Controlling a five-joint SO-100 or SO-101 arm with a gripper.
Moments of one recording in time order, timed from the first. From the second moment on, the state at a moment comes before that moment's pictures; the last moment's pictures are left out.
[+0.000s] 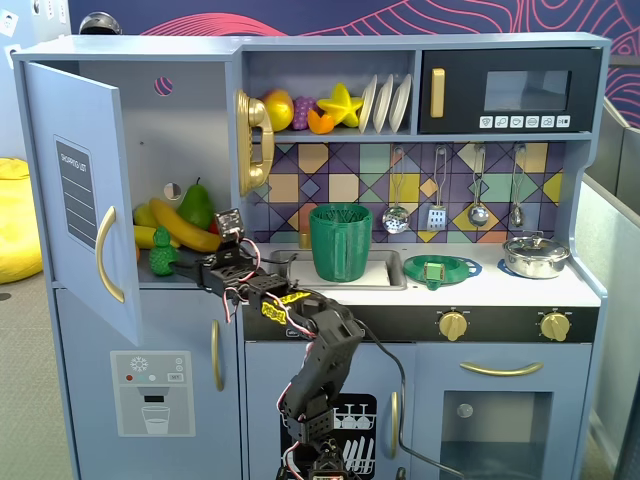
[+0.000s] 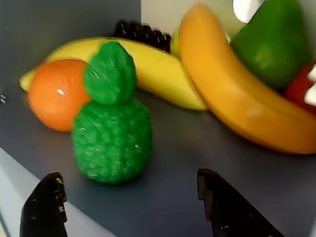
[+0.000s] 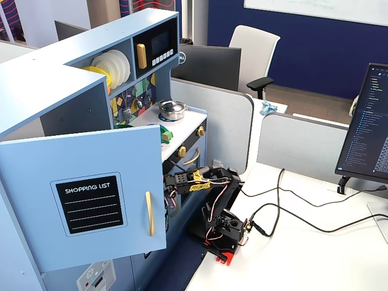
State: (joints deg) arm -39.4 115.5 118.7 -8.0 -94.0
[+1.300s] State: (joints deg) arm -39.3 87.6 93.9 -9.9 -90.5
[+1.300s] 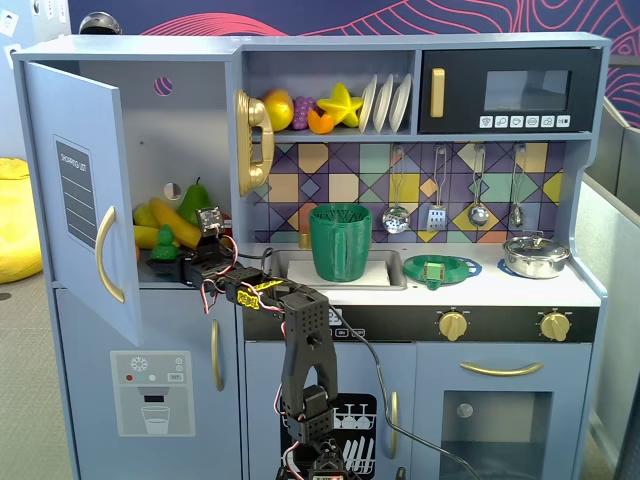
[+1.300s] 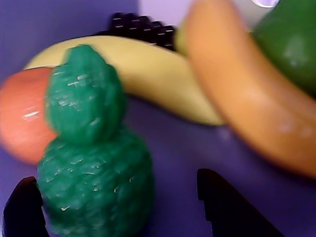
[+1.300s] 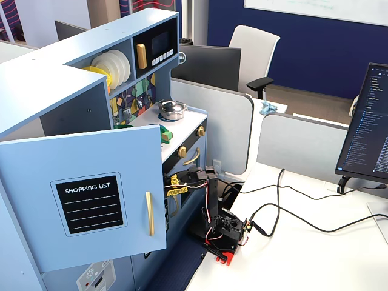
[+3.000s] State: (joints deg) arm -32.7 157.8 112.4 37.2 -106.0
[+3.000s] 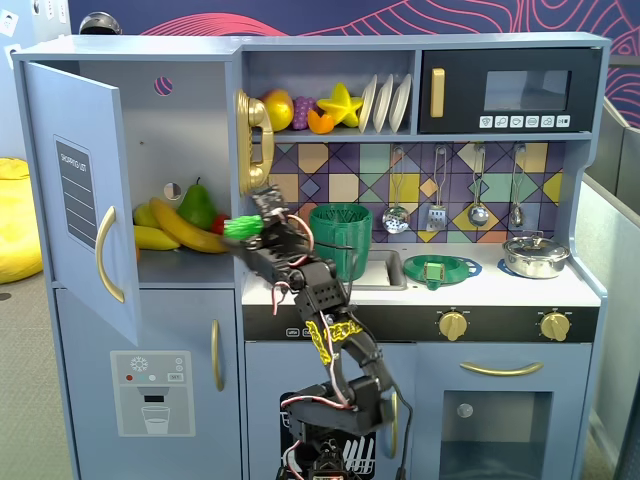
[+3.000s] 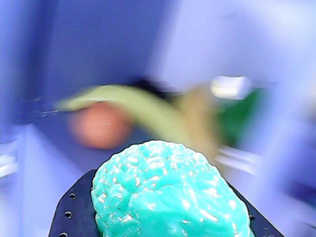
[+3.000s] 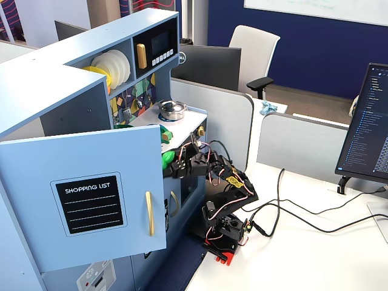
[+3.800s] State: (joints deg) arm 3.3 113.5 88.3 13.0 -95.7
